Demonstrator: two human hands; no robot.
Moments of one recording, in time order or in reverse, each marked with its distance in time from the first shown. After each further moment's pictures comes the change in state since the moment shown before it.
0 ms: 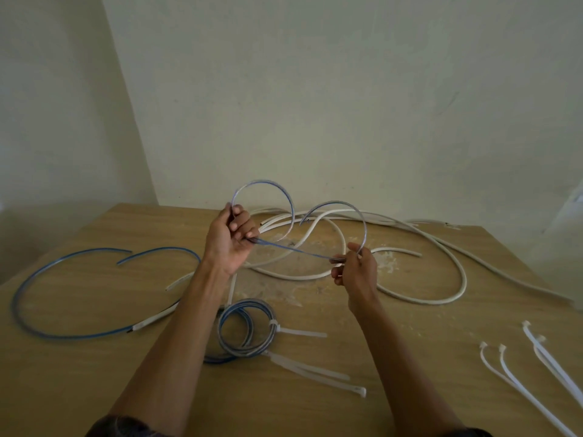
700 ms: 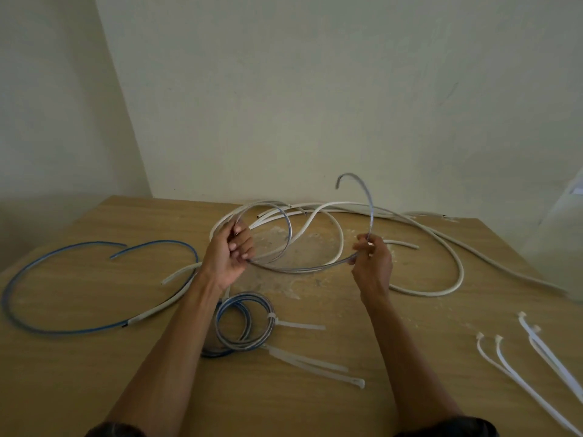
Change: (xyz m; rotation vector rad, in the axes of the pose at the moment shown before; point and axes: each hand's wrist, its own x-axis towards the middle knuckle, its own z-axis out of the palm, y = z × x) left_hand -0.010 -0.017 -0.041 0.162 -0.058 -0.112; right_hand 0.025 0.017 -0.021 -0.280 0.211 -0.230
